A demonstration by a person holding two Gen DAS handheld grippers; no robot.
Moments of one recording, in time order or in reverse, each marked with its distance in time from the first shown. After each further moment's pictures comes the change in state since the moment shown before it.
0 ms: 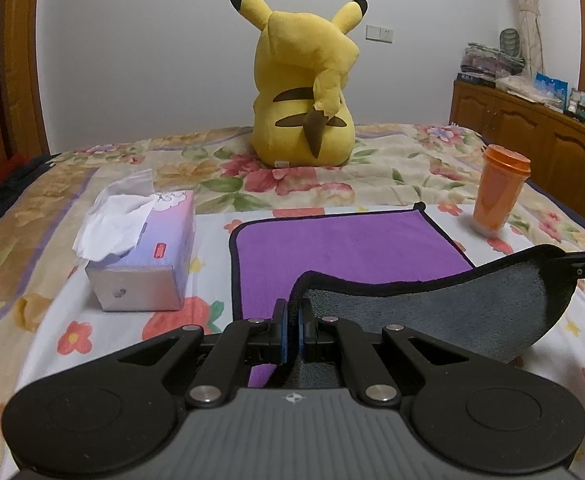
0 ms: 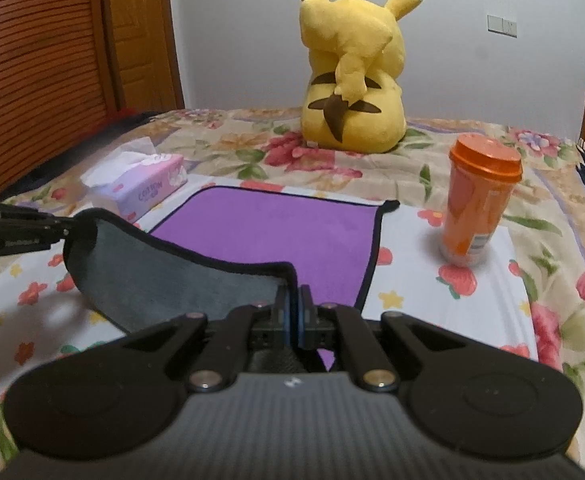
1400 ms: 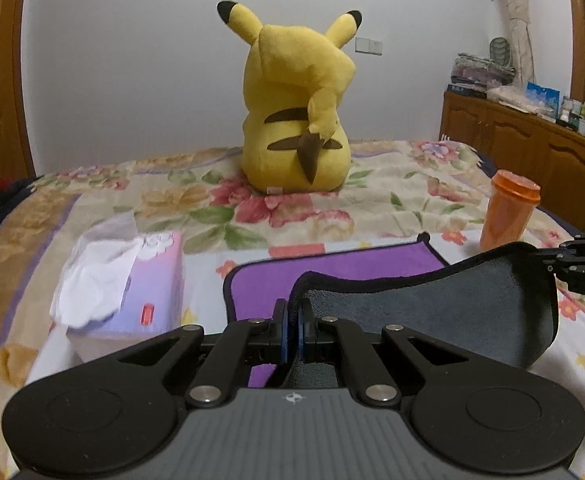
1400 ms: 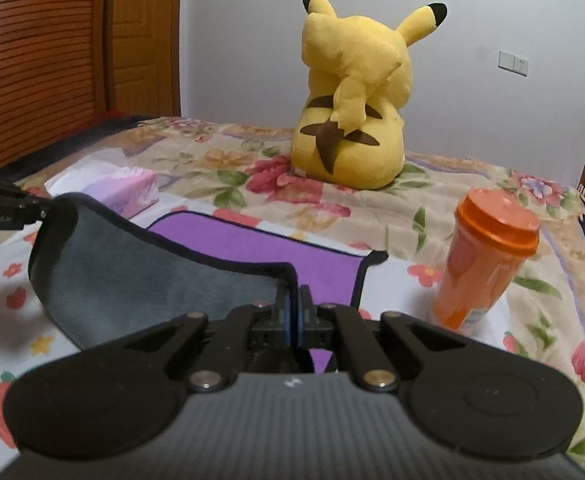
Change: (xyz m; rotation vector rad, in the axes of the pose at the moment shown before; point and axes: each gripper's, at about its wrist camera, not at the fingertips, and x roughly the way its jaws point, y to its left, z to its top) left arm 0.033 0.012 0.039 0.018 -0.043 -0.041; right arm 0.046 -0.017 0.032 -0.100 -0.057 -0.042
